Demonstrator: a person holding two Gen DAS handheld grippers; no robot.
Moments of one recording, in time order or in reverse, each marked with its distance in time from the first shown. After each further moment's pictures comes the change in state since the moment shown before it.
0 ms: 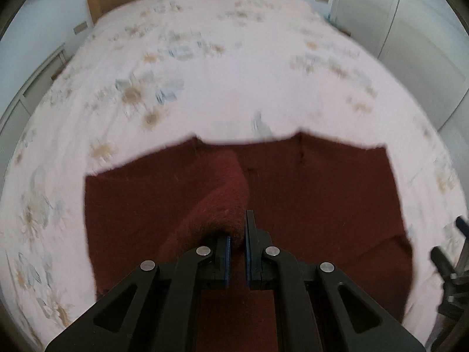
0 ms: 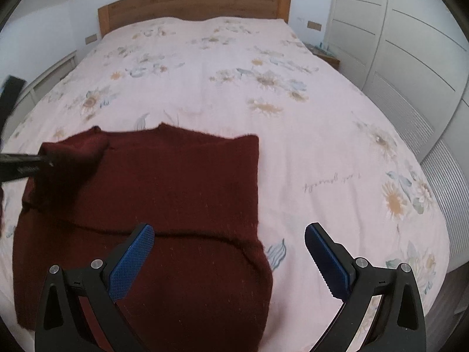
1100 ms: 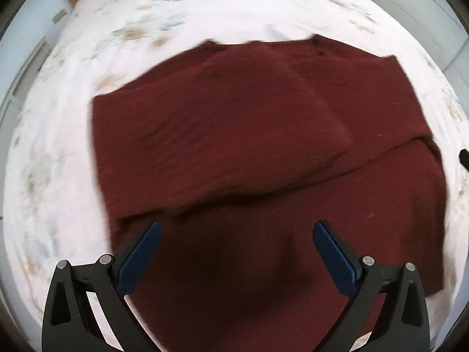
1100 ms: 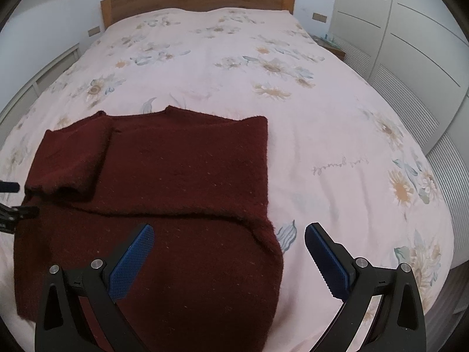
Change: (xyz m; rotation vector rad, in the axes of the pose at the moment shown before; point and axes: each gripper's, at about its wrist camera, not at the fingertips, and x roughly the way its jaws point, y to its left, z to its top) left arm 0.001 0.064 -0.081 0.111 0.189 0.042; right arm 0.001 0.010 -0.014 -0.004 0.038 0.022
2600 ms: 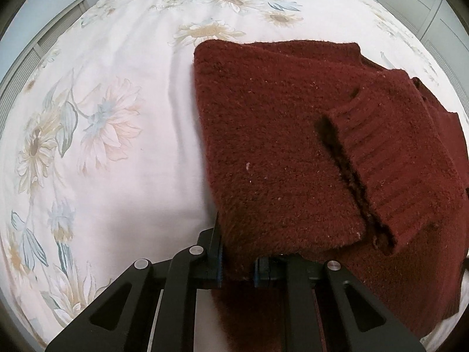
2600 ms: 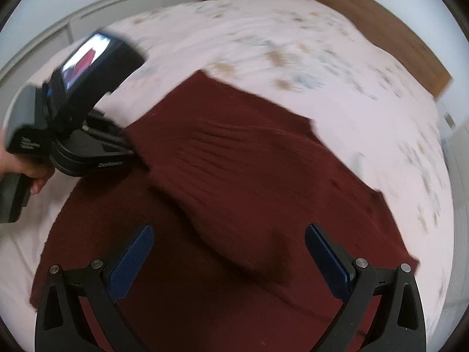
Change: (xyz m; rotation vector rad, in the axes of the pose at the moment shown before) left arm 0.064 0.123 0.014 -0.208 -0.035 -0.020; right arm 0.050 0.293 0.038 -0.688 0.078 0.264
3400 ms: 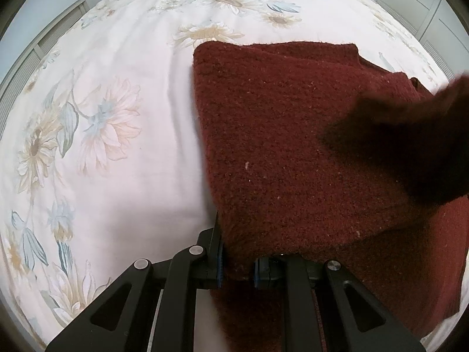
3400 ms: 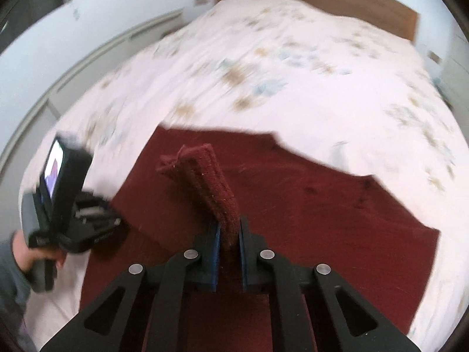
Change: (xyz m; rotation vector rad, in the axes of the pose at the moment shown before) left arm -0.009 0.003 -0.015 0.002 -0.013 0.000; right arm -0.028 -0.090 -0.001 0.374 -0.123 0.082
